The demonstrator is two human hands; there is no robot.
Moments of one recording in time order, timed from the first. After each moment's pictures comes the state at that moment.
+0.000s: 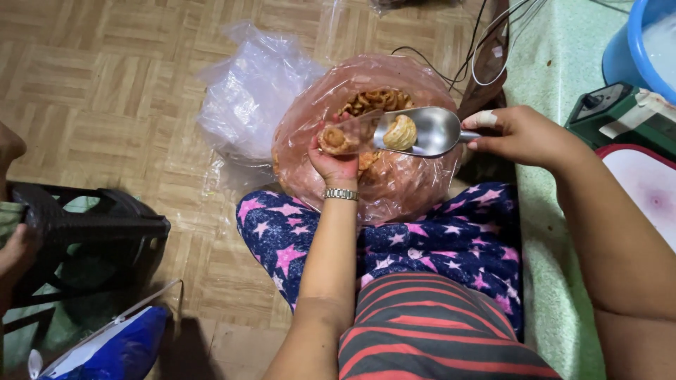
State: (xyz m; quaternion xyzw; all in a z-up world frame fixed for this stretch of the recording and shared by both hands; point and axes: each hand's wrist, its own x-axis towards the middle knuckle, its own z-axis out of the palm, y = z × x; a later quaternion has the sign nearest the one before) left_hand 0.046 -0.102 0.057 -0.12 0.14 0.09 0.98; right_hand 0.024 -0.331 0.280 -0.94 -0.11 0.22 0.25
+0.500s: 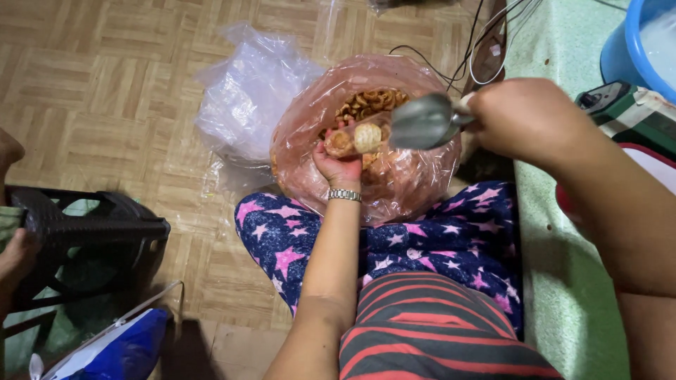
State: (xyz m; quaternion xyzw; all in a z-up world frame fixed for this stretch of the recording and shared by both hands) left_hand 0.057 -0.113 0.019 -0.13 0.17 0.09 0.97; right_hand 0.011 -0.267 0.346 -0.95 -0.15 0.16 -0.23
